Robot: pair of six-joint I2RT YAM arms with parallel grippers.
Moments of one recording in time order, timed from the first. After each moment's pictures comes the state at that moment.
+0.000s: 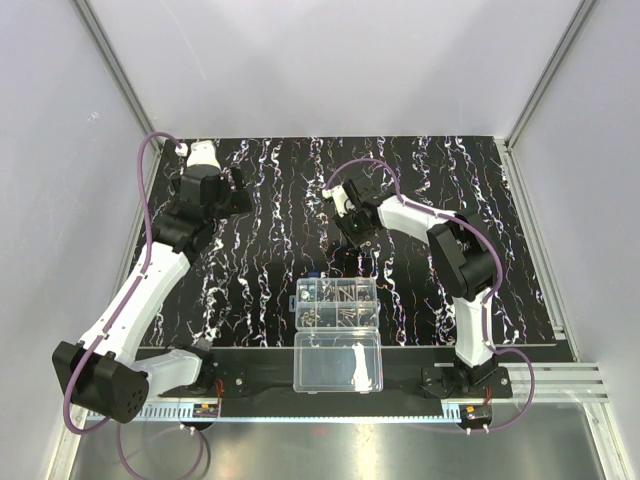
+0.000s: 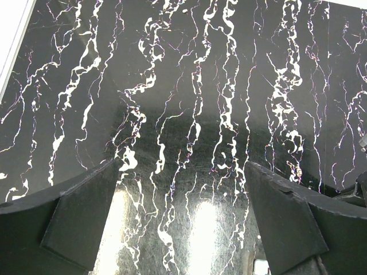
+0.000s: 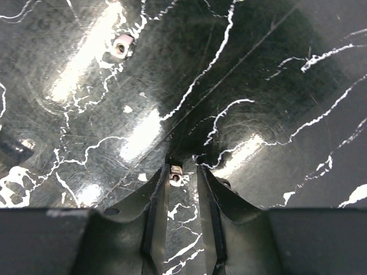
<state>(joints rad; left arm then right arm) -0.31 1.16 1.12 -0.48 -0.36 -0.32 0.55 2.06 1.44 -0.49 -0.12 -0.17</state>
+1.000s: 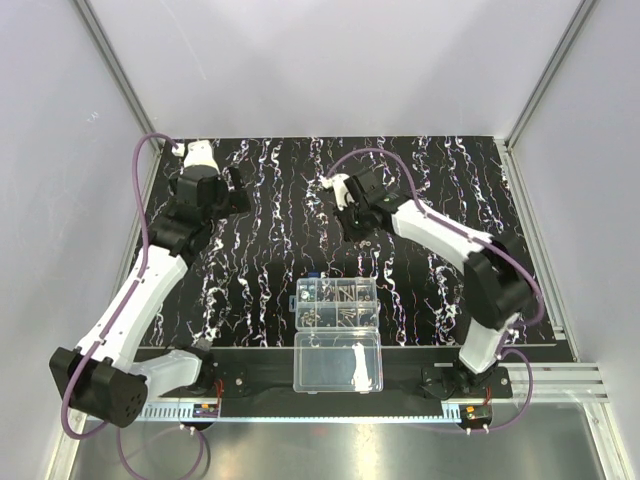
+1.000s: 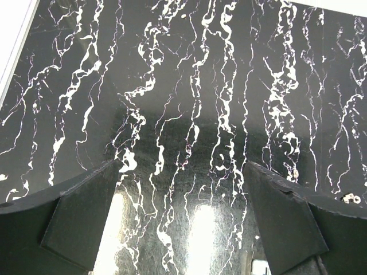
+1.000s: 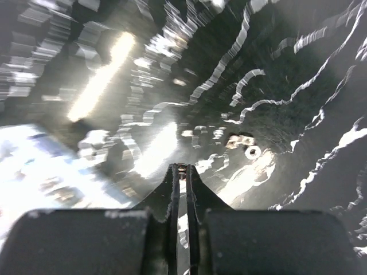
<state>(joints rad) -0.31 1.14 1.12 -0.48 -0.36 -0.32 0.61 1.84 1.38 -0.54 -0.11 -0.06</state>
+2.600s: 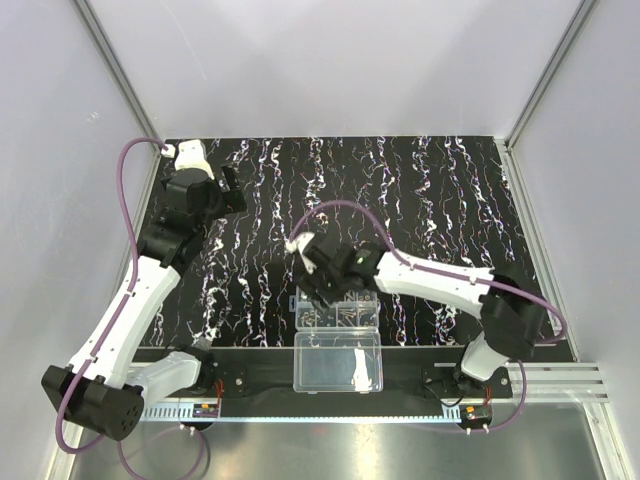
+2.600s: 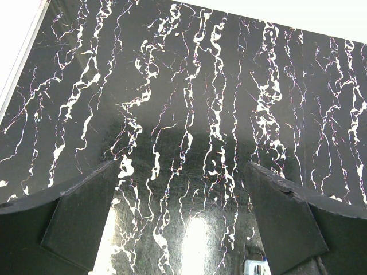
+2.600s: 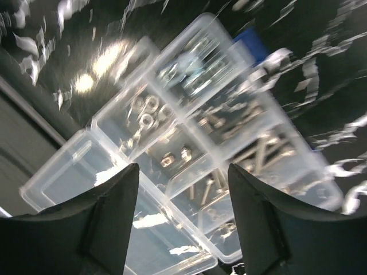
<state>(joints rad) -0.31 1.07 1.12 -0.48 -0.35 -0.32 1.06 1.64 1.18 -0.58 0.01 0.19</state>
